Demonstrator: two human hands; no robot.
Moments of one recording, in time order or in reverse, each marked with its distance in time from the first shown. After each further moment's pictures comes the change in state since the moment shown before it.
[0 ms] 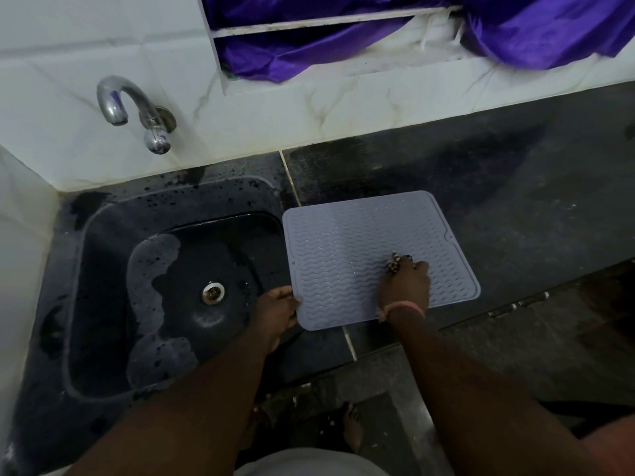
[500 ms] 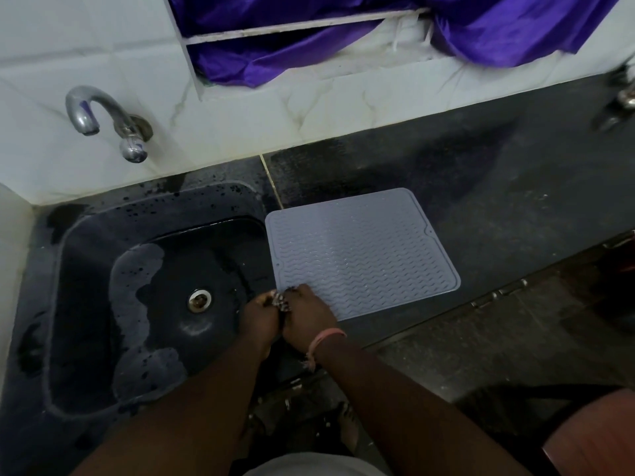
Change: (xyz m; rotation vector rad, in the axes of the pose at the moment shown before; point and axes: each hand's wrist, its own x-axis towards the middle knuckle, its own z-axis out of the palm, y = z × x) left_hand 0.001 -0.012 0.003 0.093 0.129 0.094; right_hand -0.094 -0.074 0.034 0.091 -0.516 -0.539
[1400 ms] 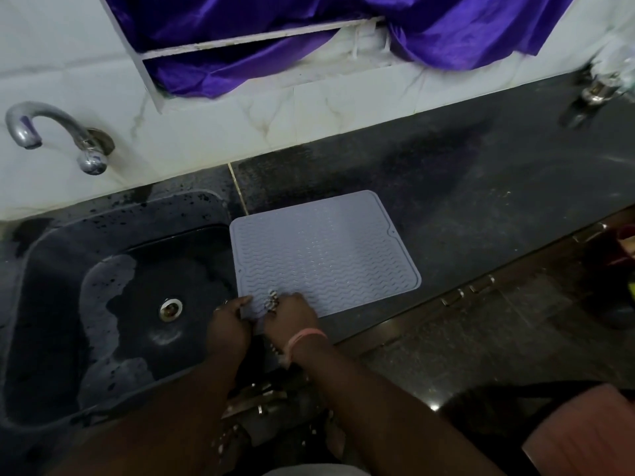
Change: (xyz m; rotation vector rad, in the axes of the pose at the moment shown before) left_hand -0.017 -0.010 0.020 0.699 0.166 0.421; right_hand -0.029 0.024 -0.047 0.164 -0.007 0.215
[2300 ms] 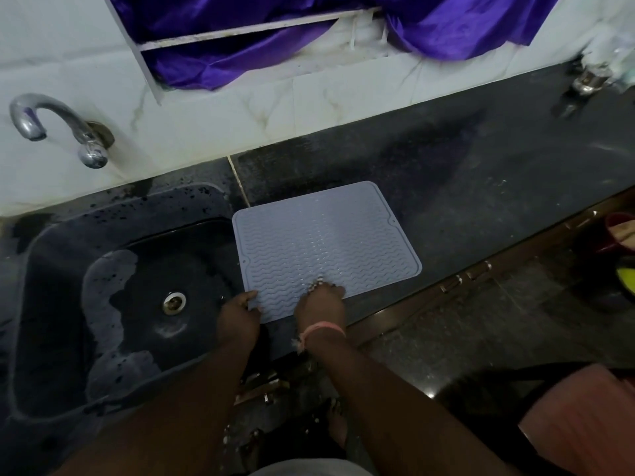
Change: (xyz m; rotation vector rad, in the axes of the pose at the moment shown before) left_hand -0.013 0.003 -0.002 -0.206 -0.056 -0.173; right_hand -0.007 0.014 0.000 -0.247 0.228 0.282
